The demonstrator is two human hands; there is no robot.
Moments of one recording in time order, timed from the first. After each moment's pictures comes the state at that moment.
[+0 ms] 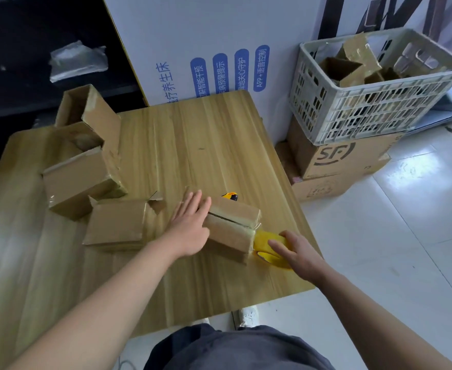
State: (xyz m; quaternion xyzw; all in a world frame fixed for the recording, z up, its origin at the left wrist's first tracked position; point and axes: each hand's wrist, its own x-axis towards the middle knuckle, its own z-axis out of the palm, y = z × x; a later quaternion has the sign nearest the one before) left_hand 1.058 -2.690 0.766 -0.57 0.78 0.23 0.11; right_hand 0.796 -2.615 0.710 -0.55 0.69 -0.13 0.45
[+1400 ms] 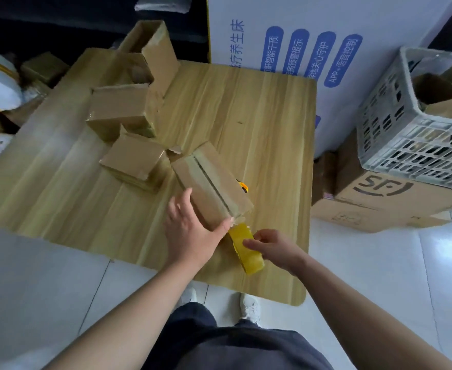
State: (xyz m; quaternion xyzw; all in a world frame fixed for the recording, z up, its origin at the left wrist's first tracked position) left_hand 0.973 -2.602 0.725 -0.84 0.45 0.11 -0.26; right_hand 0.784 -2.666 0.692 -0.57 0.55 0.01 0.60
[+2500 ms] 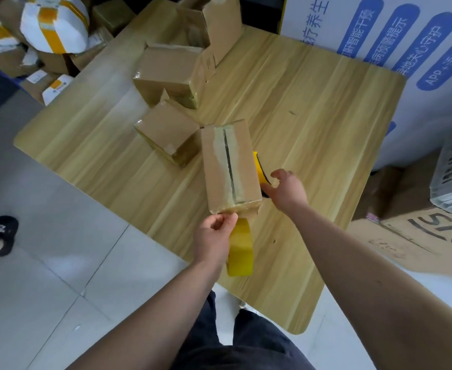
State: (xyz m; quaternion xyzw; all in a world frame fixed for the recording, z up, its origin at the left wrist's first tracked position) left_hand 0.931 -2.618 0.720 -0.80 0.02 0.41 -0.45; right_hand 0.861 -2.802 0.648 -0.76 0.53 -0.01 0.38
